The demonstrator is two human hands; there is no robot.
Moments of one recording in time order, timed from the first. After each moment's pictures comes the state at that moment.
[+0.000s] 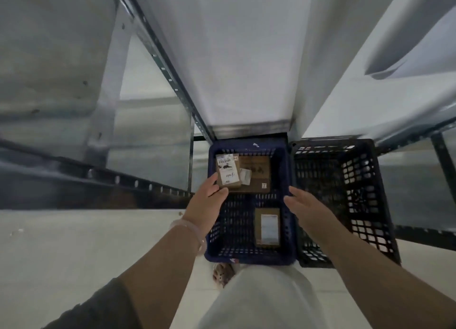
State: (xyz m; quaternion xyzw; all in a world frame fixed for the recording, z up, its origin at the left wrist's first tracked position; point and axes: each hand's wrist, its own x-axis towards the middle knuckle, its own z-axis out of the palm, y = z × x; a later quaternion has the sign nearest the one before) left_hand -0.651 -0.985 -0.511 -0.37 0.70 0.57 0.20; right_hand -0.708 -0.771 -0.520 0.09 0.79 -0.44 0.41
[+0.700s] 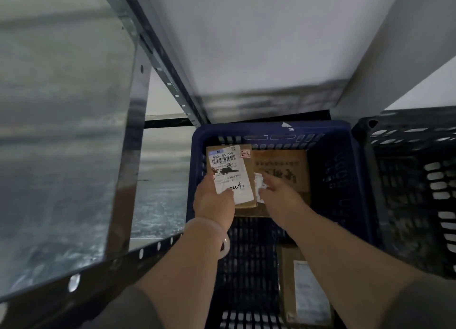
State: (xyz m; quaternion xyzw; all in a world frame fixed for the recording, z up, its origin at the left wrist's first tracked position) left_hand -0.755 -1.038 -0.893 -0.44 0.74 0.49 0.14; right_hand -0.803 -0.913 -0.918 0.14 0.76 -0.48 0.42
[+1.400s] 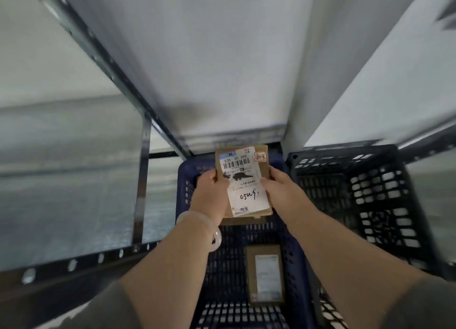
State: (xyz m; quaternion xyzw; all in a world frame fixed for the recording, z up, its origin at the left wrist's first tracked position) left_hand -0.790 -0.977 -0.705 -0.39 0.69 0.59 0.15; right_hand -0.826 -0.838 -0.721 0.18 0.71 -0.59 0.33
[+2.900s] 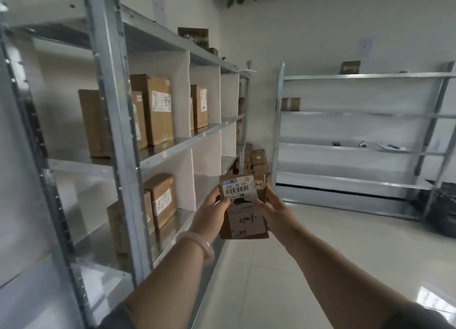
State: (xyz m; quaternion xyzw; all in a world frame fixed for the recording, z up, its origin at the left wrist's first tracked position) left_hand -0.466 -0.323 -0.039 0.41 0.67 0.57 0.23; right_hand -0.343 -0.216 -0.053 0.30 0.68 -0.59 -0.33
